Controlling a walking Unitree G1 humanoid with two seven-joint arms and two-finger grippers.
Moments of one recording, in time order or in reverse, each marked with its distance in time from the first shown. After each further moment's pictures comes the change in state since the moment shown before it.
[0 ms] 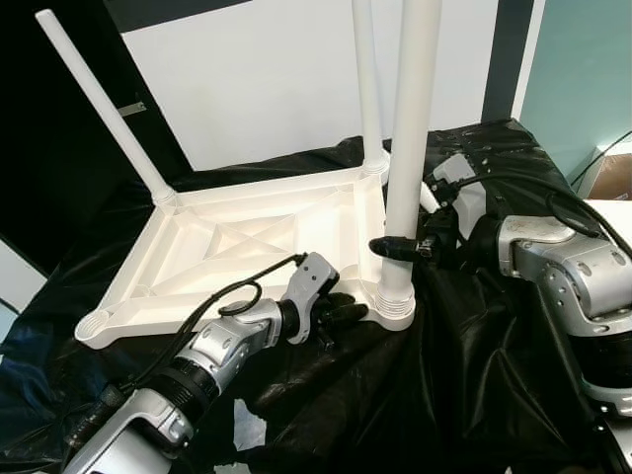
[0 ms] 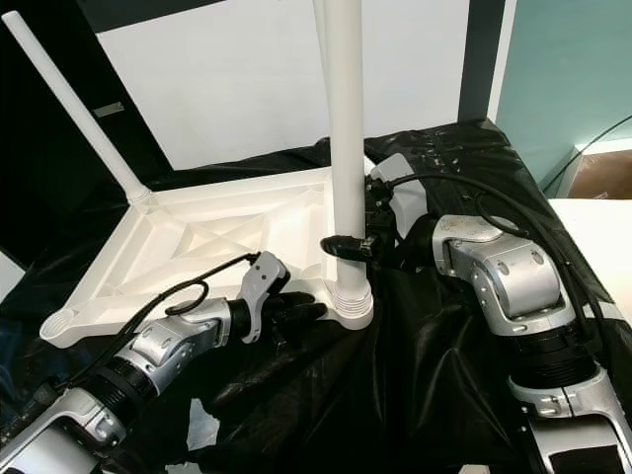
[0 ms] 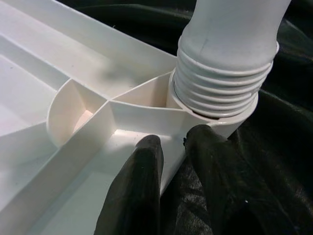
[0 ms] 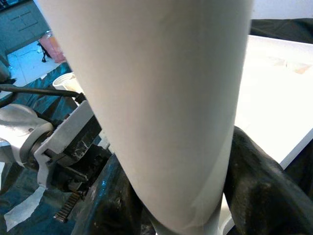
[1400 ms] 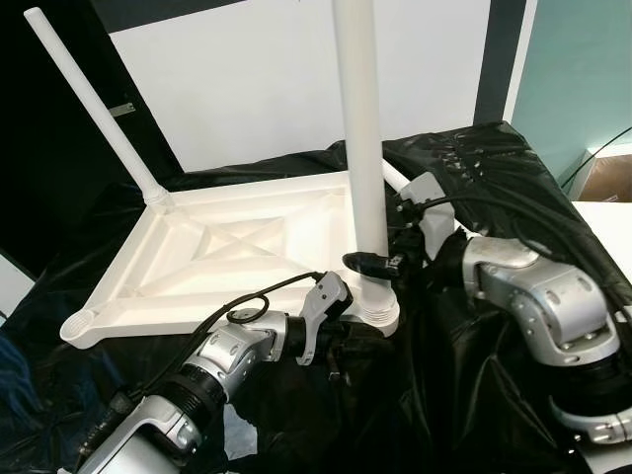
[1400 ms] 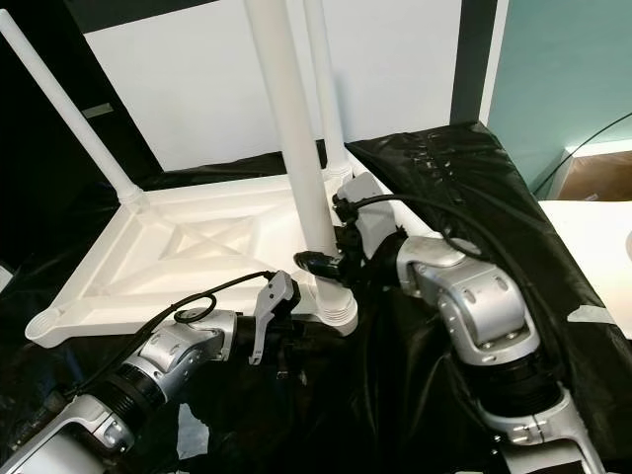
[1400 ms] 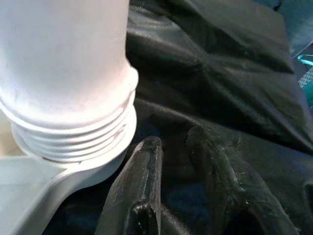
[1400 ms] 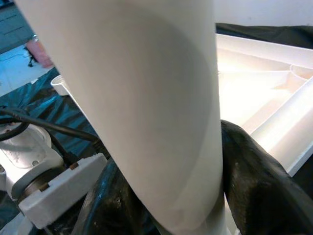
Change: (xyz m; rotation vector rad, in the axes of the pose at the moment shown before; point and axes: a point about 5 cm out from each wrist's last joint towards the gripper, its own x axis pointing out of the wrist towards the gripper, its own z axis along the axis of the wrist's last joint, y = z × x) left arm 0.002 -0.023 -0.009 -0.037 0.007 -0.385; right arm 0.022 0.036 -0.007 -0.006 -0.046 -0.062
